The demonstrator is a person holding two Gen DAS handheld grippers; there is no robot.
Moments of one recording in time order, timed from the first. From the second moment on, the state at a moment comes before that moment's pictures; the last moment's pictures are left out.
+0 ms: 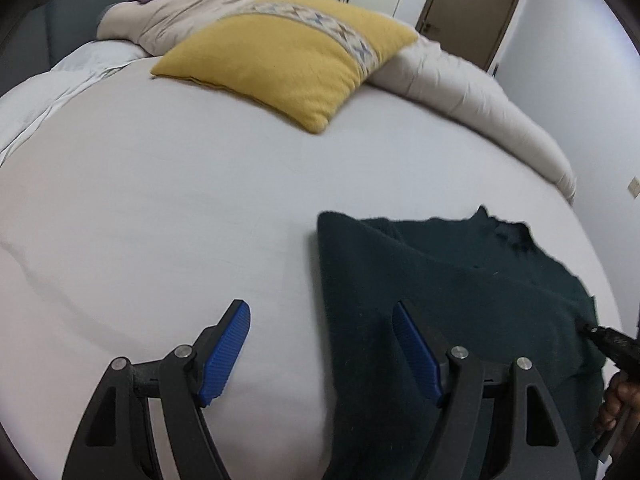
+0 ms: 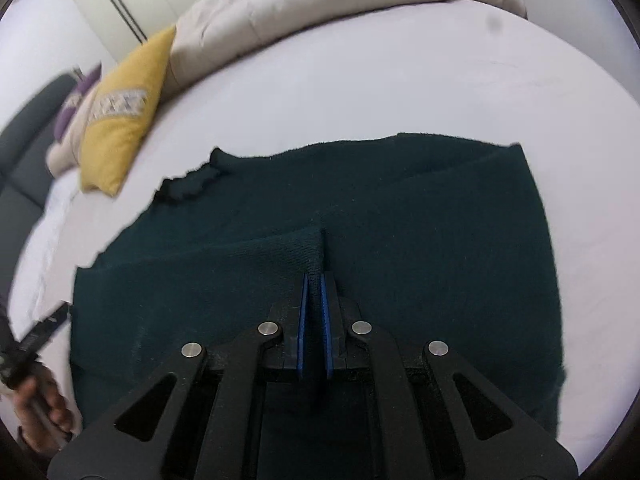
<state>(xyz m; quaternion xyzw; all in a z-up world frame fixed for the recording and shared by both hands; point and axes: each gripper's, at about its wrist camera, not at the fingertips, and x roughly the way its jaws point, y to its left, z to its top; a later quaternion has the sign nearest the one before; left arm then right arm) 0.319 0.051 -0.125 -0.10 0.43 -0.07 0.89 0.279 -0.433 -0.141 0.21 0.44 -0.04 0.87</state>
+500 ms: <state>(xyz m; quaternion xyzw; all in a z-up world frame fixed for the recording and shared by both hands) 0.355 0.041 -0.127 -0.08 0.44 -0.07 0.89 0.276 -0.412 -0.130 0.18 0.44 -0.04 0.88</state>
